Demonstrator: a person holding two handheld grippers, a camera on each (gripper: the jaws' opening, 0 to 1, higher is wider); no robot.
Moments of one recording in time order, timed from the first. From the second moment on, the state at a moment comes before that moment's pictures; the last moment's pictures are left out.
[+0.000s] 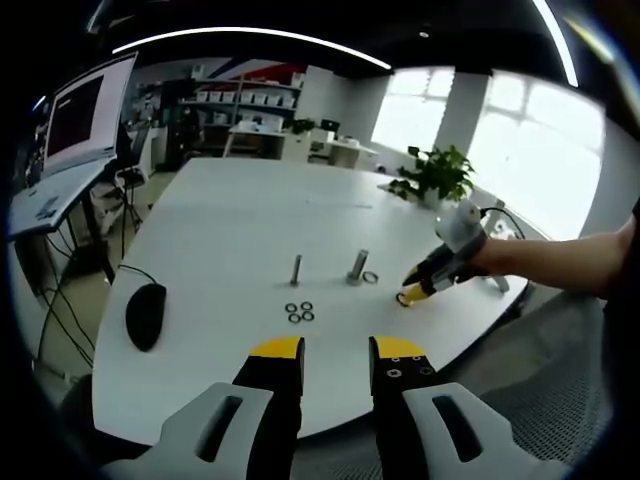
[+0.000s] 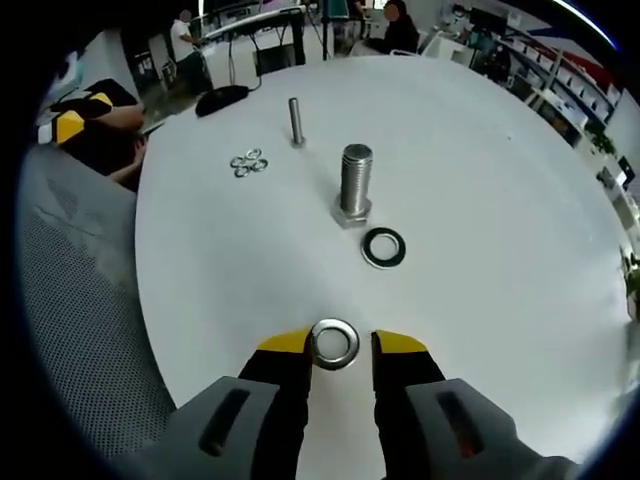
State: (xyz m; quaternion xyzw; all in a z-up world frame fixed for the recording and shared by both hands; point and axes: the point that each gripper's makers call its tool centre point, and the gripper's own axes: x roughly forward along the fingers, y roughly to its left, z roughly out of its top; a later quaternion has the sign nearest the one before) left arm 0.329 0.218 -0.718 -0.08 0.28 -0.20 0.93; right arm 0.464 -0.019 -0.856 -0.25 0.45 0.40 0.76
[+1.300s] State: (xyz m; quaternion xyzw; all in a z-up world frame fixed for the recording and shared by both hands) left arm 0.328 0.217 -0.719 -0.08 0.29 -0.20 0.93; right arm 0.471 -0.034 -0.868 -0.23 0.46 0.37 0.77
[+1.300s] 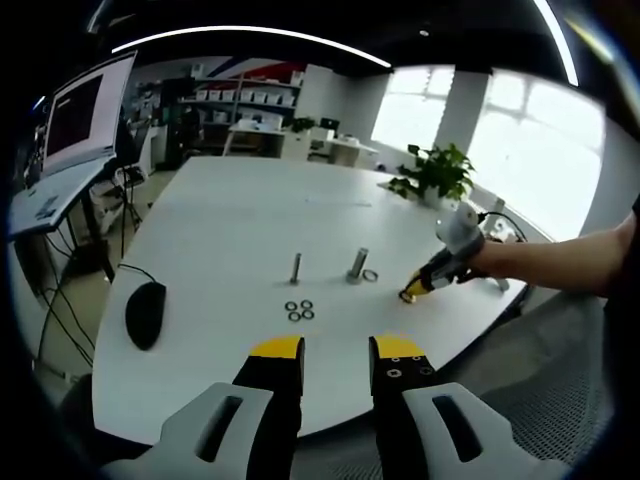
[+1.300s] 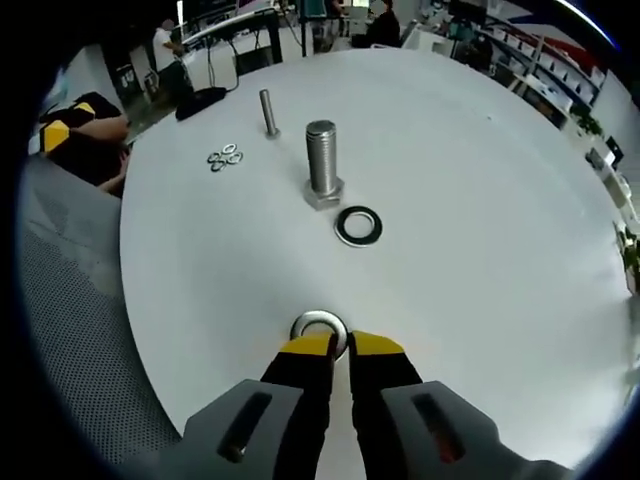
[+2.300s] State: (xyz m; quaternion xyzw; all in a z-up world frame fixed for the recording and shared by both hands) left arm 0.328 0.217 -0.720 -0.07 0.29 -0.20 0.93; right arm 0.496 -0.011 -0.819 -0.20 0.37 0.38 0.82
